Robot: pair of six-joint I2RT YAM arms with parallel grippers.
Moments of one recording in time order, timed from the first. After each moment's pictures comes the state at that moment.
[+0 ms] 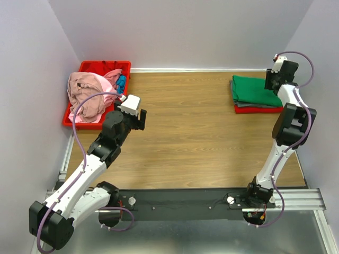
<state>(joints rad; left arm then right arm) -0.46 0.87 0.69 0.00 -0.15 0.08 -0.31 2.13 1.73 -0.19 -0.11 -0.24</state>
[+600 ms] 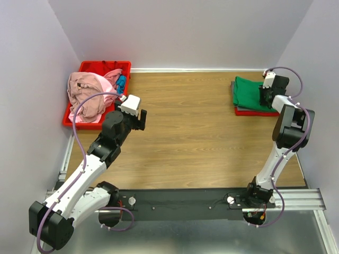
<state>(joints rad) -0.46 0.87 0.69 0.00 -0.13 0.08 -0.30 2.06 1.42 -0.08 -0.11 -0.35</state>
